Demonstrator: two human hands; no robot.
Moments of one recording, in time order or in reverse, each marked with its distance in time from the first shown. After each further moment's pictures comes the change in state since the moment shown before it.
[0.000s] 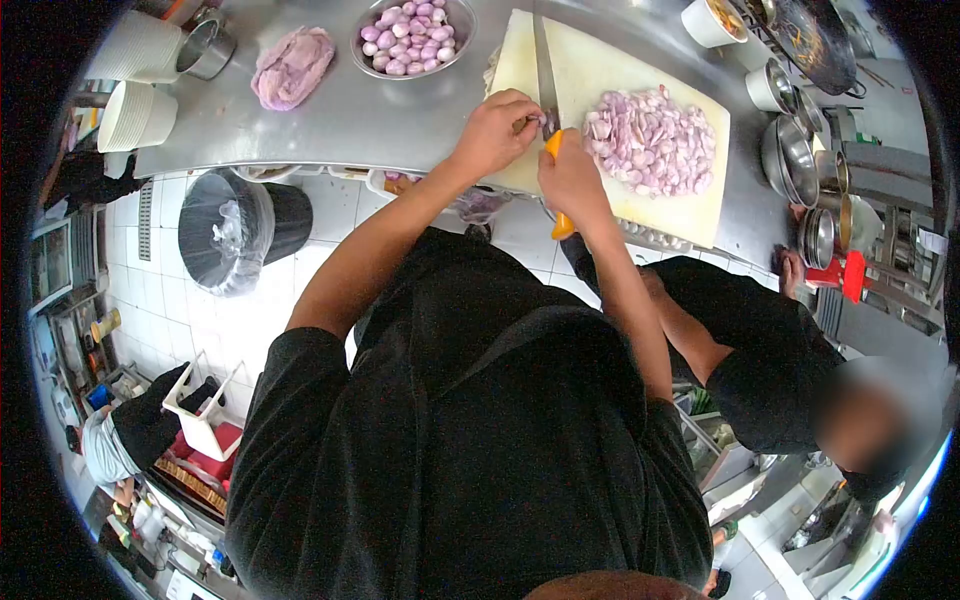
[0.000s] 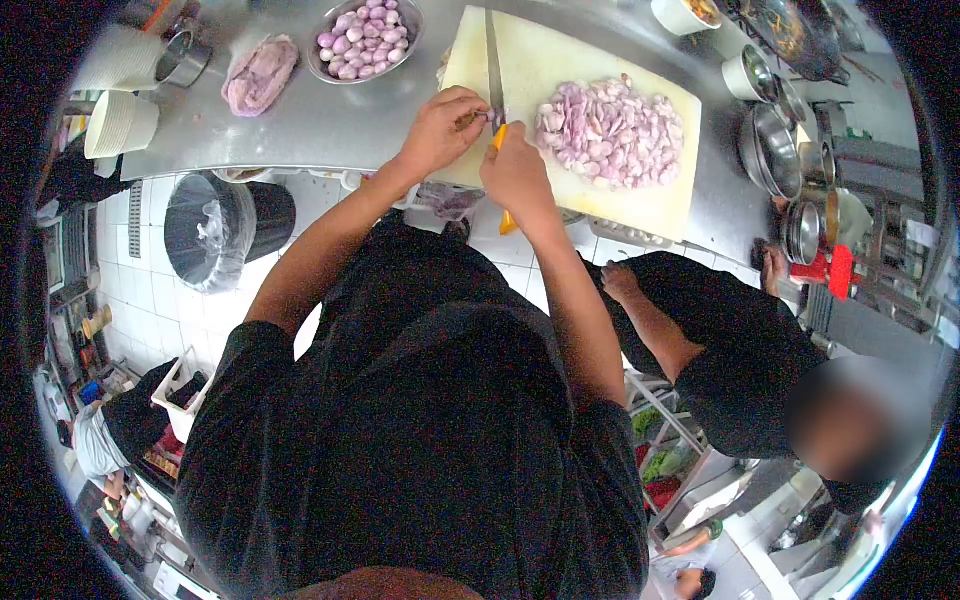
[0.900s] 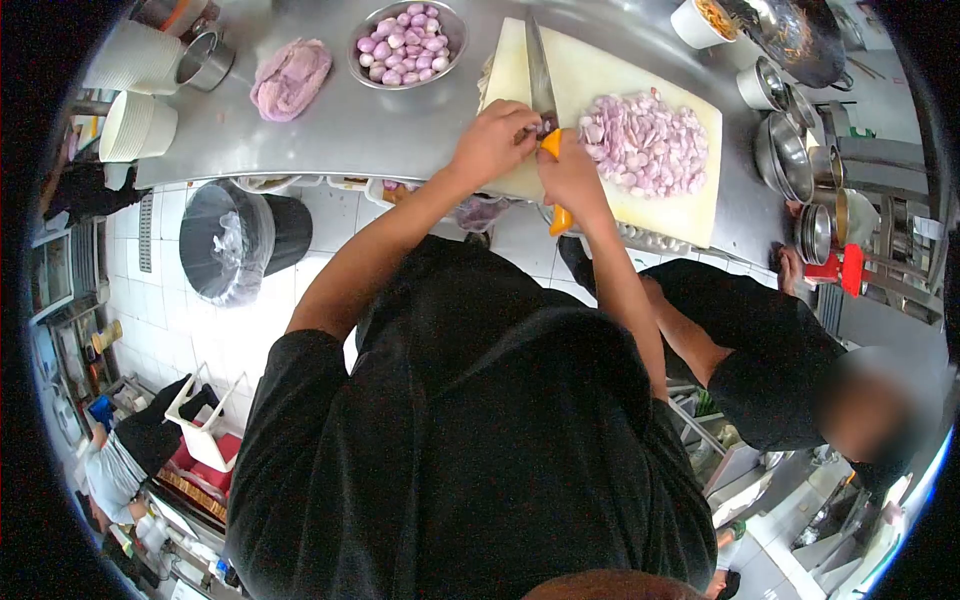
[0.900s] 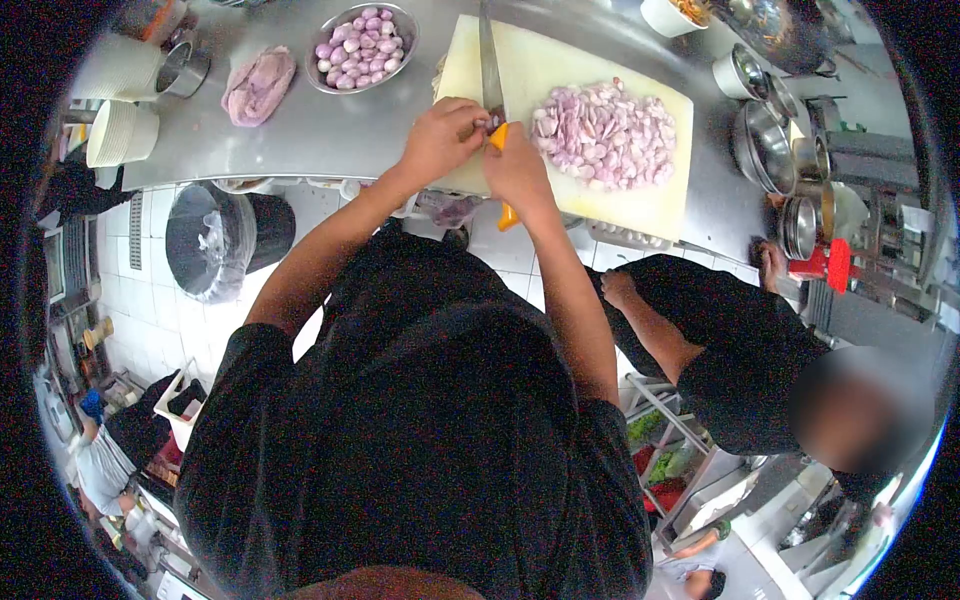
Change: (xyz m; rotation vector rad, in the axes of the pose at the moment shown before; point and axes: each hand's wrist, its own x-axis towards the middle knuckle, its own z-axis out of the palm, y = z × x) left_hand 0.002 0.005 0.002 0.089 -0.006 0.054; right_hand 0.008 -0.015 -0.021 0.318 -0.170 0.275
